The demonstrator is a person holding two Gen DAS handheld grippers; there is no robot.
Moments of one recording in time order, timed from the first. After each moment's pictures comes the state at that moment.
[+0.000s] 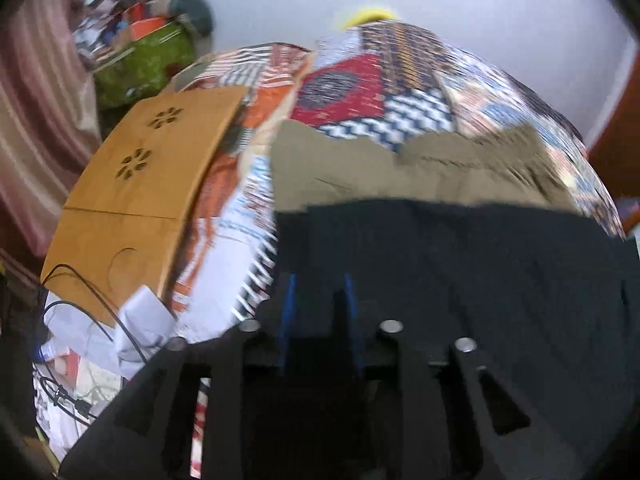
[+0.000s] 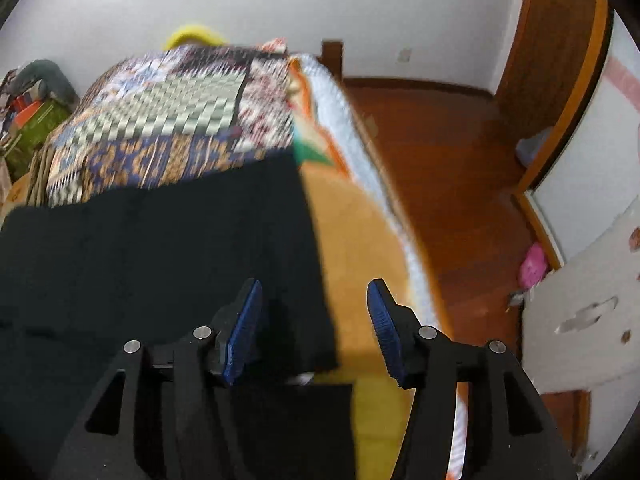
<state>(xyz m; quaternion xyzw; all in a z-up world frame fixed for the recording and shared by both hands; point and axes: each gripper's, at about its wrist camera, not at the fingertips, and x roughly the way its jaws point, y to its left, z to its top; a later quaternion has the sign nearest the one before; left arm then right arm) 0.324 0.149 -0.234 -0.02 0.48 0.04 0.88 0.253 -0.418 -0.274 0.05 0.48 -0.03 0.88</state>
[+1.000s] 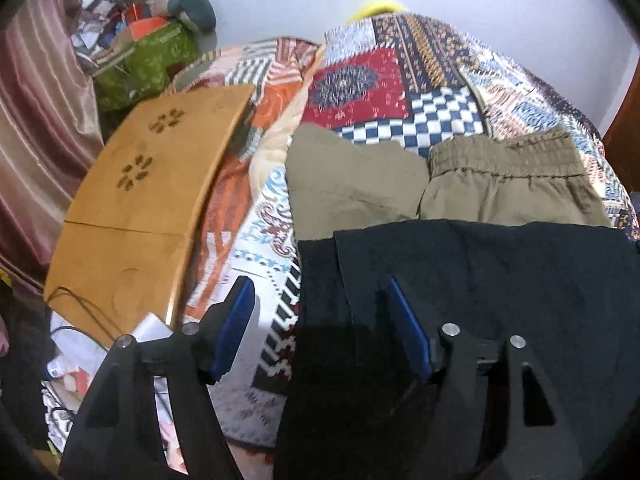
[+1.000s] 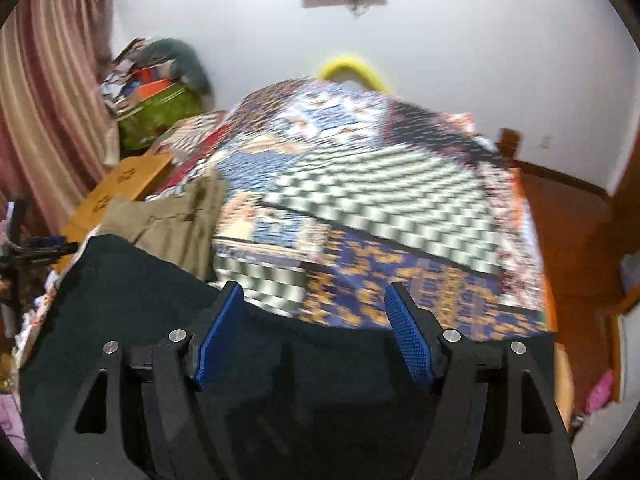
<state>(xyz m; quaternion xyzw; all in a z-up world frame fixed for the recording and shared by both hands) 0.367 0.180 -0.253 -0.02 0.49 0.06 0.87 0.356 -0.221 -0.210 0.00 0.40 0.20 0.90</state>
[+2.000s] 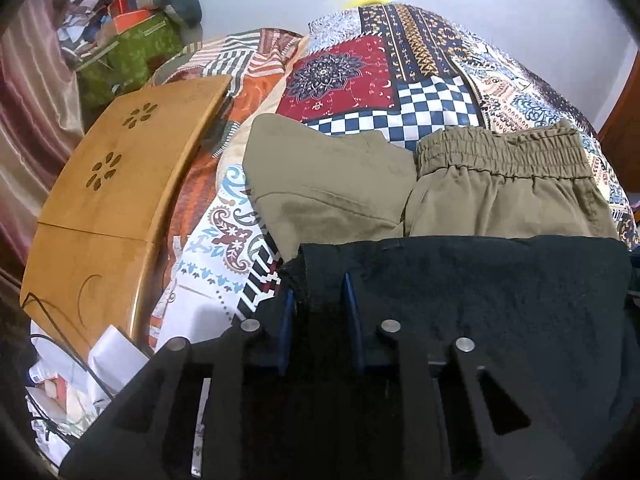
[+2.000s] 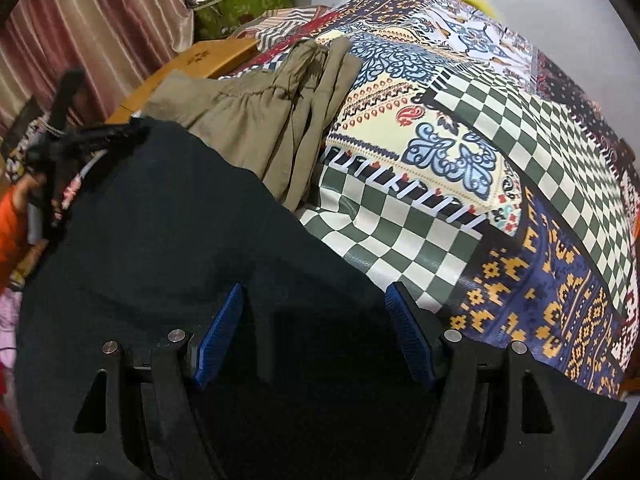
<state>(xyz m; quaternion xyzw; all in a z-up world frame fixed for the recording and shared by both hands) 0.386 0.167 -0.270 -0.02 0.49 0.04 0.87 0.361 -0.141 -0.271 -0.11 0.48 0.33 0.80</state>
